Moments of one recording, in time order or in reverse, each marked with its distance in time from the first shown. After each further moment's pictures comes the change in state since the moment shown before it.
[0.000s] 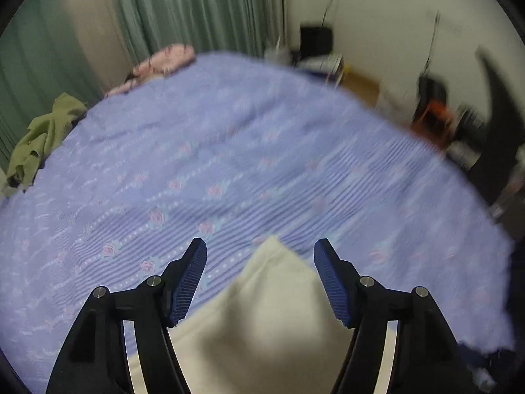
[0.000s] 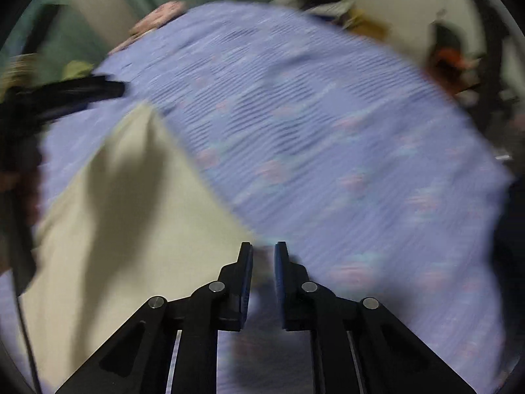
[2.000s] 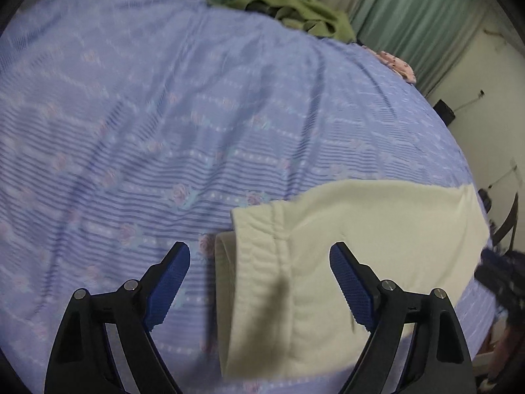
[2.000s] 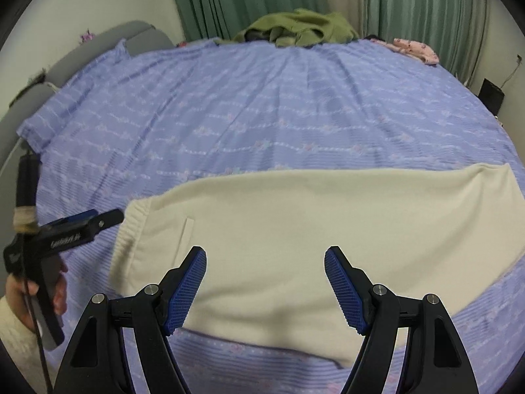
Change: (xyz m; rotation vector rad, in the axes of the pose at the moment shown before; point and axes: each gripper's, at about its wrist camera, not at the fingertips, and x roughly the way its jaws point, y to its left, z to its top) left arm -0.331 0.674 -0.541 -0.694 0.128 0.058; right arm -0.205 0.602 -0.355 -0.610 -0.057 0.320
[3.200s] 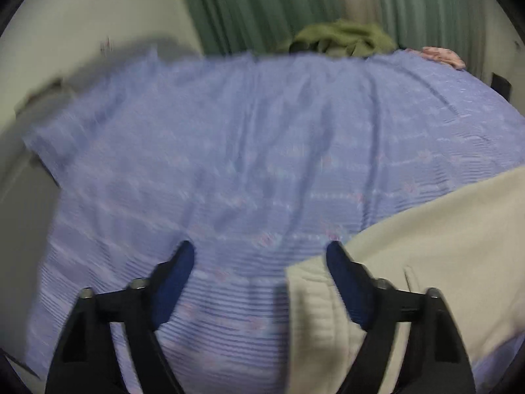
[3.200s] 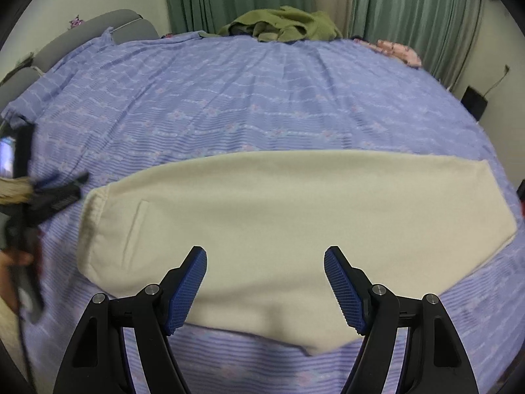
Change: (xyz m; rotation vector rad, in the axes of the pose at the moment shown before) left arm -0.050 -0.043 -0.019 0.223 -0.268 0.464; right arm -0.011 -0.016 -0.028 -0.040 -0.014 -0.123
